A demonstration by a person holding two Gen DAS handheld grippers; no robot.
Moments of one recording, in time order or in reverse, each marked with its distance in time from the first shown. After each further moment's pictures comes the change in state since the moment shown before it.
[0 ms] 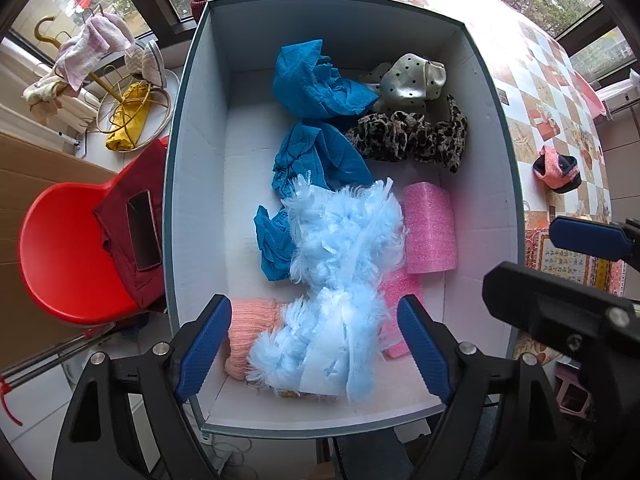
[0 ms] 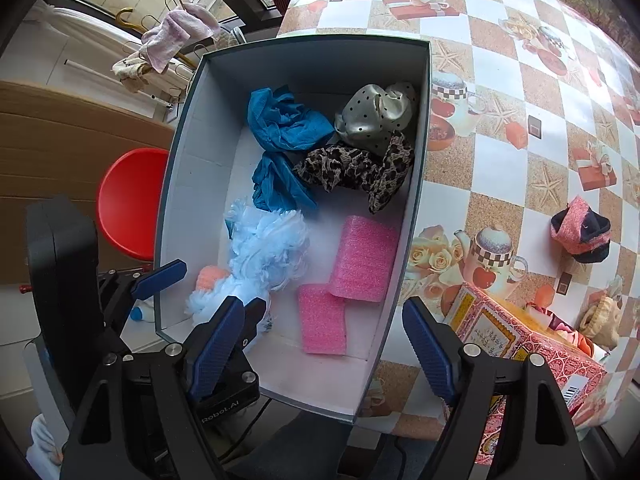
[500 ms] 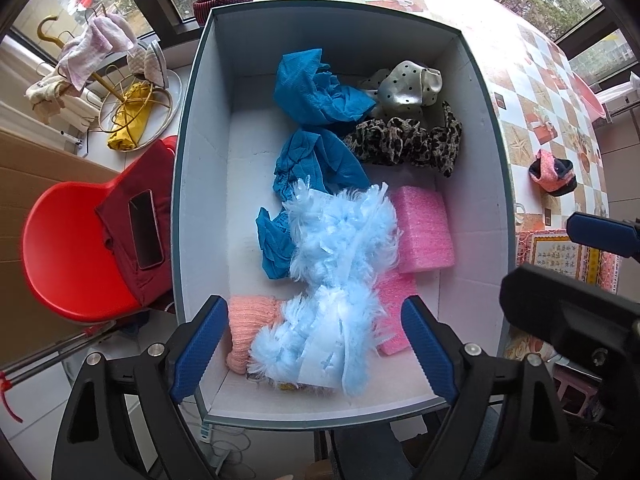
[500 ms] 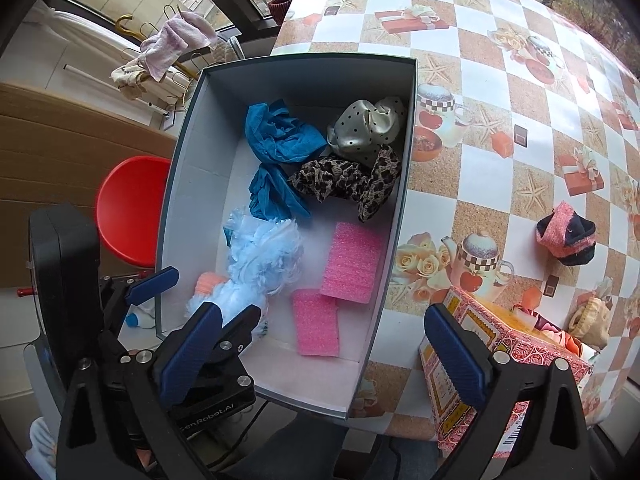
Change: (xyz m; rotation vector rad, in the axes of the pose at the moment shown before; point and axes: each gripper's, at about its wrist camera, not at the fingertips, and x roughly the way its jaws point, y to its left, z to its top) left arm -0.012 -0.001 0.000 0.002 -0.003 0.003; right arm -0.013 0.000 -0.001 0.002 -0.031 -0.019
